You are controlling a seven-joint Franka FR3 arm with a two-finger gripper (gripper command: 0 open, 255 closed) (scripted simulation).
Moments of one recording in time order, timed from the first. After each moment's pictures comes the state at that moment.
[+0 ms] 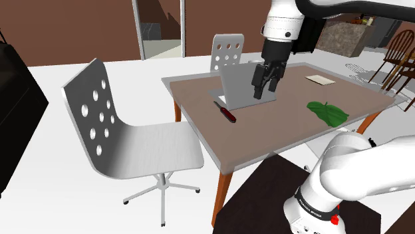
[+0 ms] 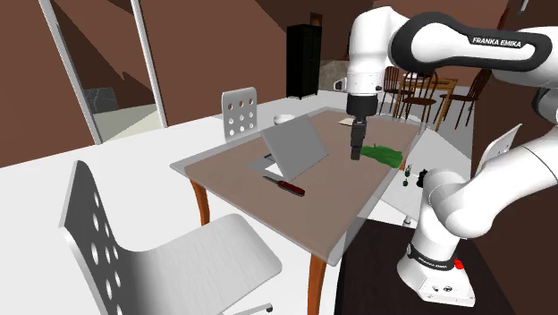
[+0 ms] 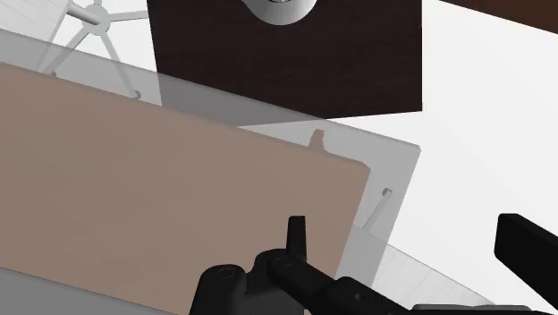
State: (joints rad) arm 0.02 -0.81 0.06 -2.29 0.08 1.45 0.12
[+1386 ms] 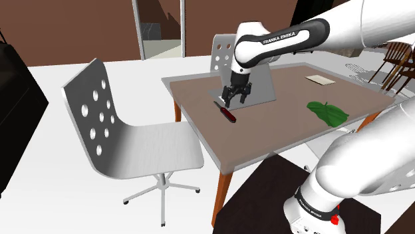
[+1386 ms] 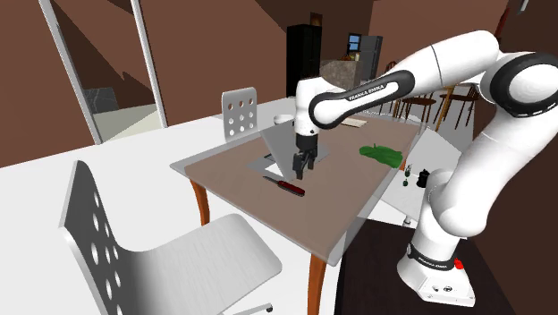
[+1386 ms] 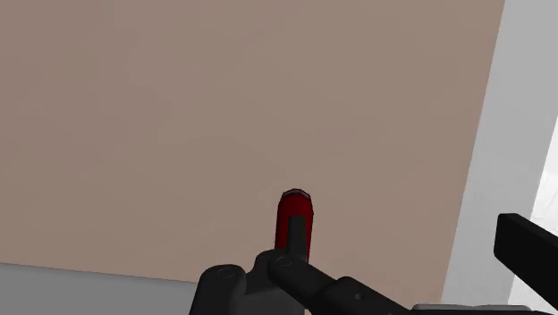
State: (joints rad) arm -0.10 -0.31 -0.04 -2.33 0.01 2.00 0.10
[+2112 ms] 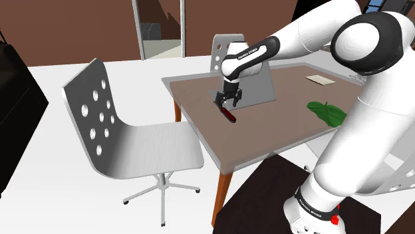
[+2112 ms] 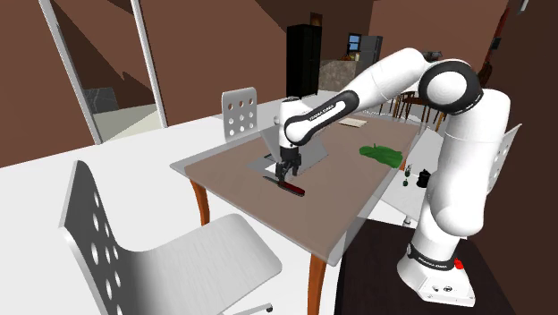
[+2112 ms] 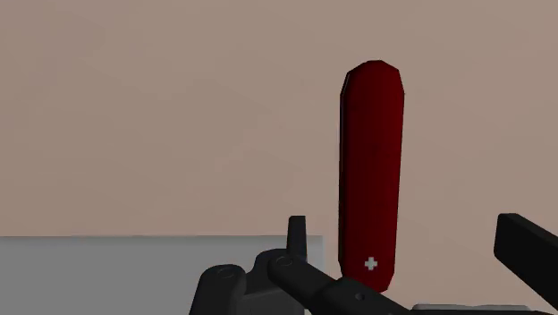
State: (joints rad) arm -0.15 0.06 -0.10 -2.16 0.02 2.22 0.08
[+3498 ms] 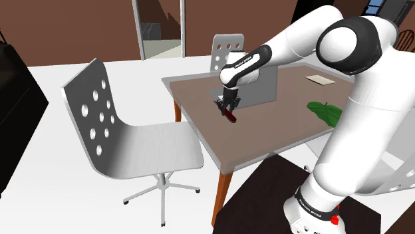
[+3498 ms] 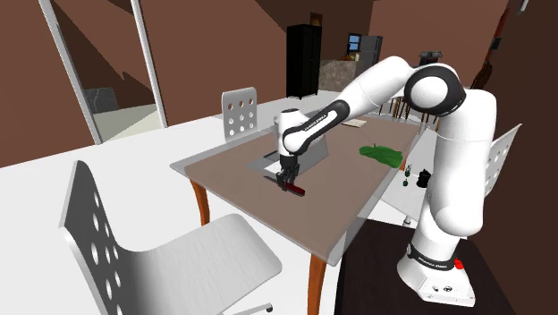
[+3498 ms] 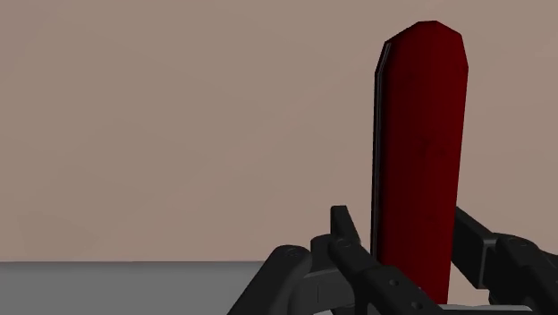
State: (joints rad) arm -0.16 0.15 -0.11 -2.16 0.03 2.31 0.07
